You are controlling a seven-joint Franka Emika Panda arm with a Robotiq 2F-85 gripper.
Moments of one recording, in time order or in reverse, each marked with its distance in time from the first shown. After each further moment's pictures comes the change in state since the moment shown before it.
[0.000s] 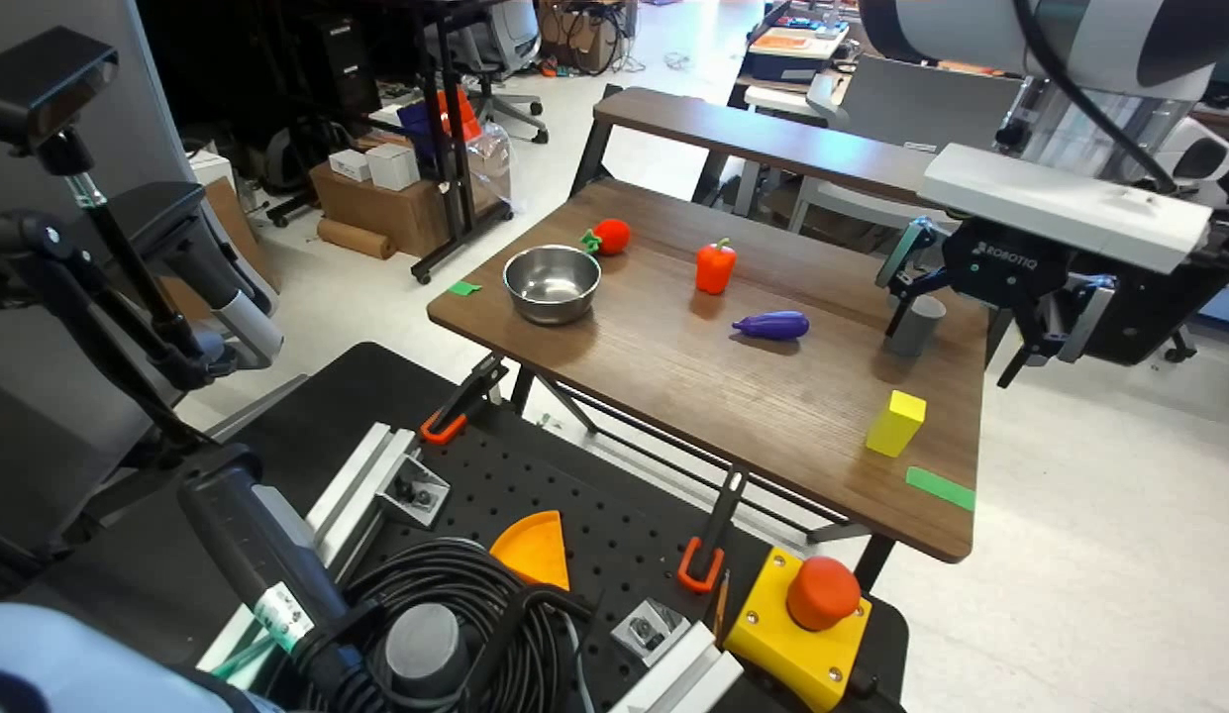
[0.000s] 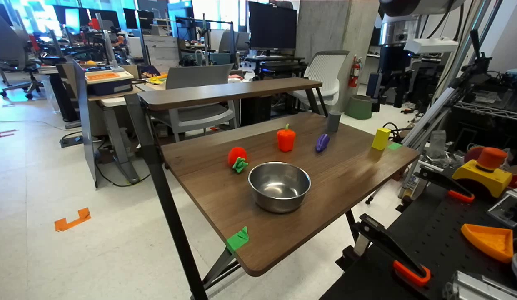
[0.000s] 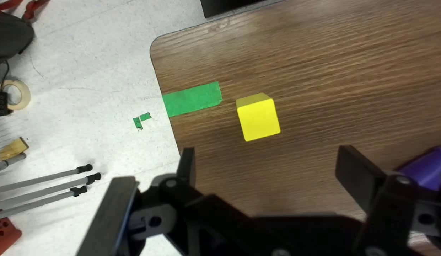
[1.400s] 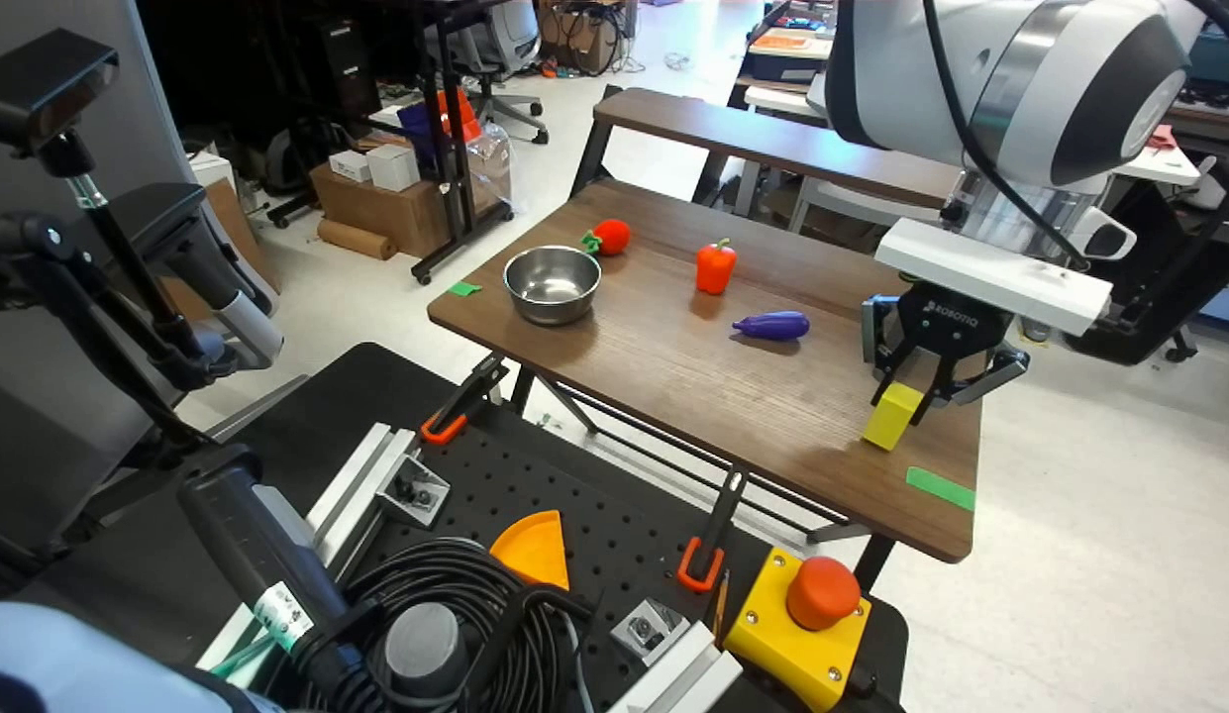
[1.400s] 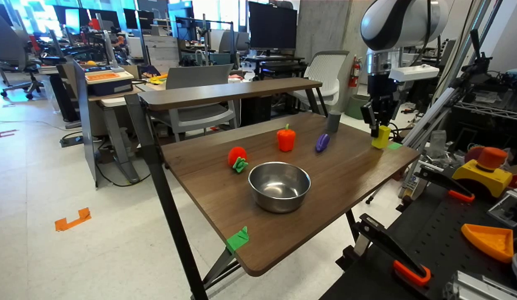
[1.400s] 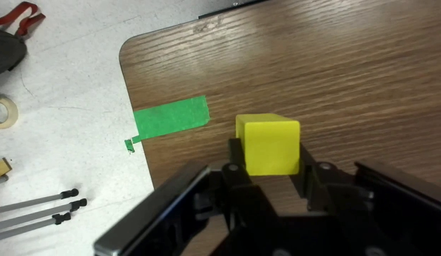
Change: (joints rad) arm -0.011 0.164 0.032 0.092 -0.009 -0.017 0.017
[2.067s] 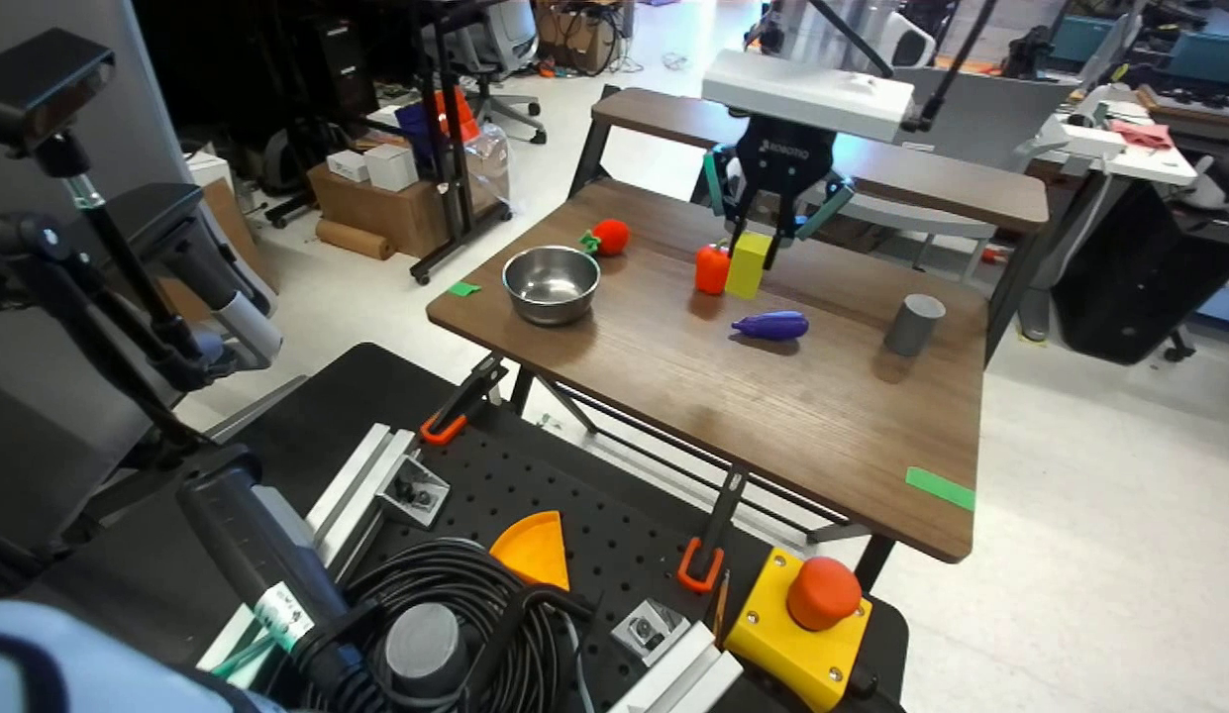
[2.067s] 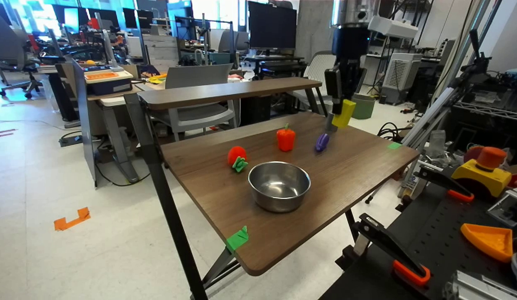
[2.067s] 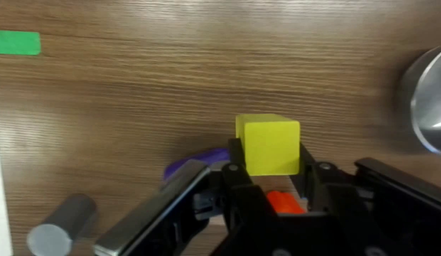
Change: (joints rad) arm 0.153 -0.304 0.162 -0.218 -0.002 0.036 0.001
